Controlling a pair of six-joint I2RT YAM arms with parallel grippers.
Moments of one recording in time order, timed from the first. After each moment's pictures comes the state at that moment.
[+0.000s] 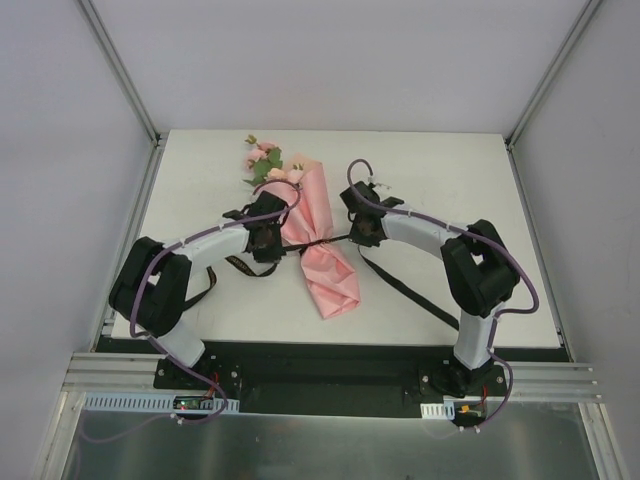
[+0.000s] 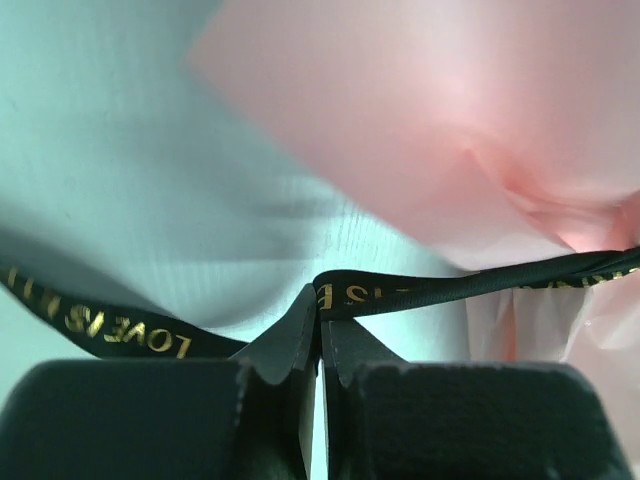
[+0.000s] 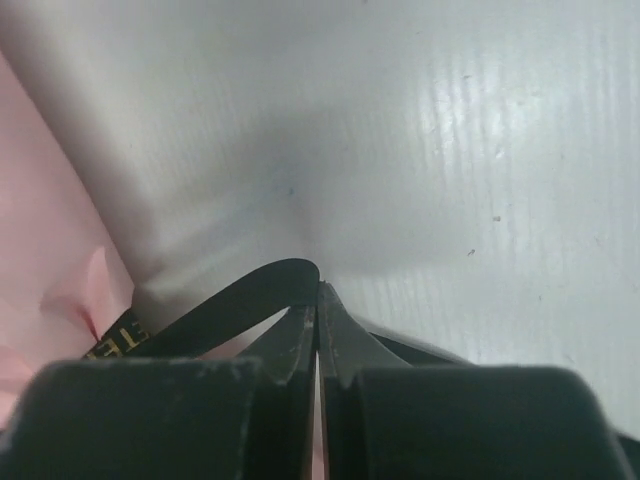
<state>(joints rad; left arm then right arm) -0.51 1.62 0.98 -0.51 -0.10 -0.55 0.66 1.88 1.28 -0.53 0.29 0.78</state>
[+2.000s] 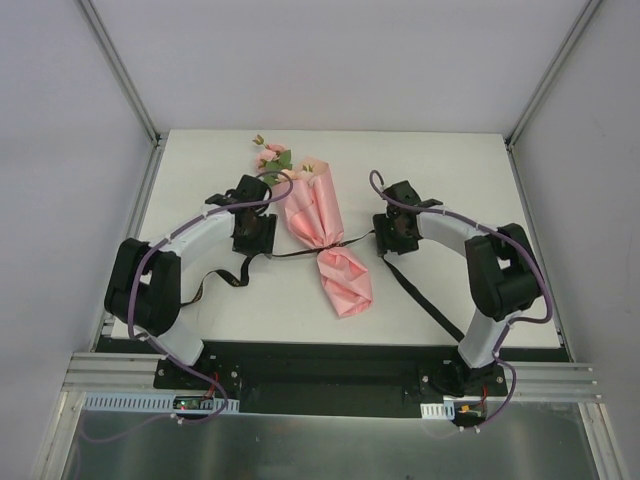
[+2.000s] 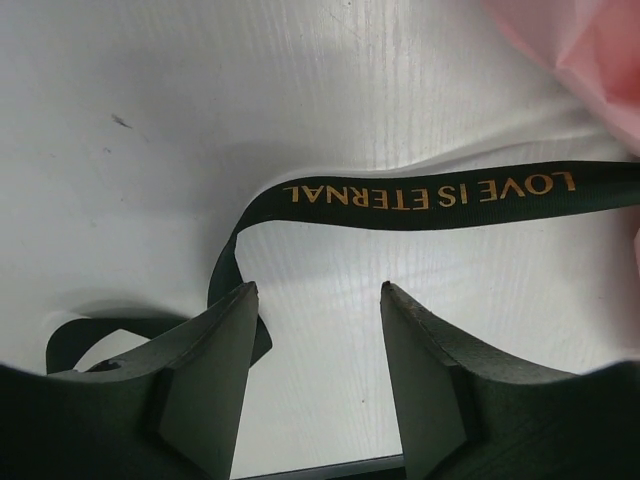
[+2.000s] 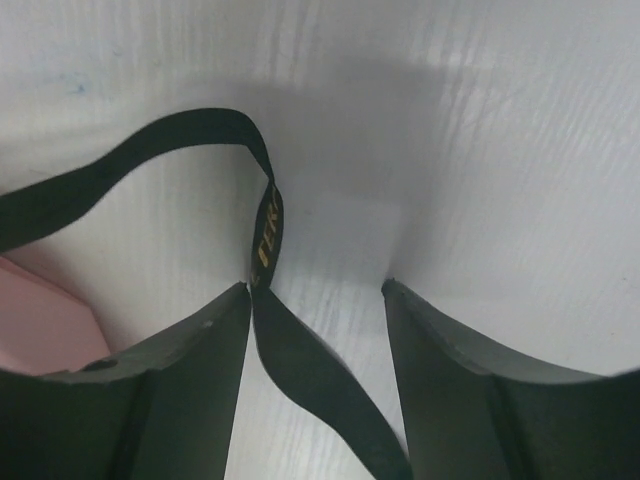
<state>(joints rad) -0.37 1.62 1.08 -0.69 0.04 -0.25 0.42 1.79 1.14 -0.52 0.01 0.25</state>
